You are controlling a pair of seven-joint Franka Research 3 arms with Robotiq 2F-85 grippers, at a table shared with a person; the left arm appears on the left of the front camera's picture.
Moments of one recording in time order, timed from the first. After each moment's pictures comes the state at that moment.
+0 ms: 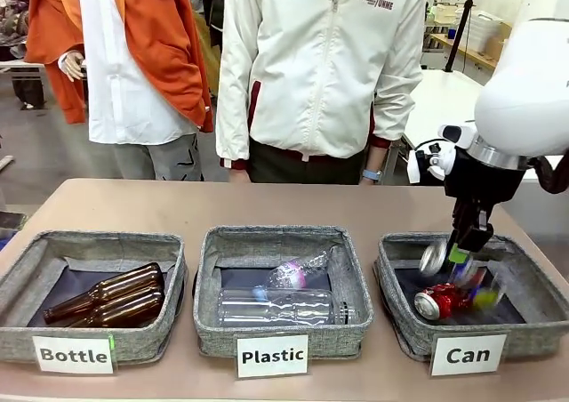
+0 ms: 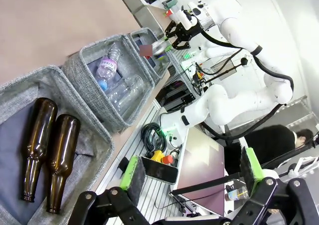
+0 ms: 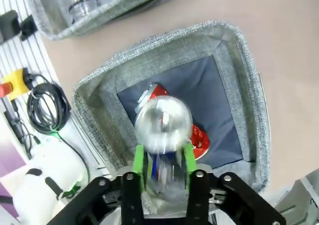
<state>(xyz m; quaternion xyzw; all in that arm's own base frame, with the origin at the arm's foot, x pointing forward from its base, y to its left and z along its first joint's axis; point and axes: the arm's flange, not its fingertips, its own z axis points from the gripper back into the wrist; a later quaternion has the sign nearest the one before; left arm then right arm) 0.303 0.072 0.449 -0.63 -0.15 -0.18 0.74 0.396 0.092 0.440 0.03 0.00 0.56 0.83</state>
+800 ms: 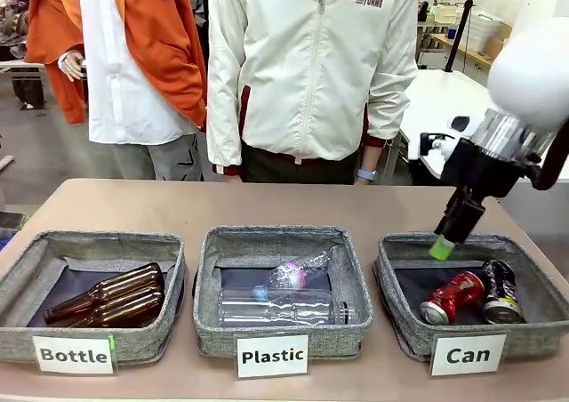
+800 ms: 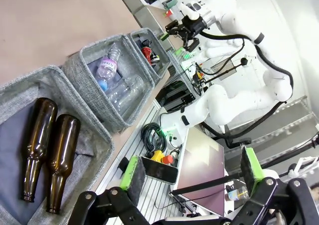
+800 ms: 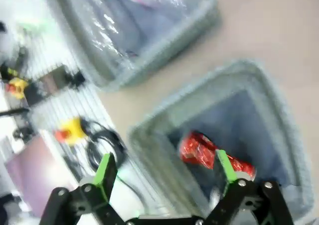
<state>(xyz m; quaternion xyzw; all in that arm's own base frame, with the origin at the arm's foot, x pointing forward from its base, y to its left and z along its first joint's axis) 0.303 0.072 0.449 -0.63 -0.15 -0.18 0.74 0.402 0.087 0.450 0.22 -0.02 0.44 0.87</state>
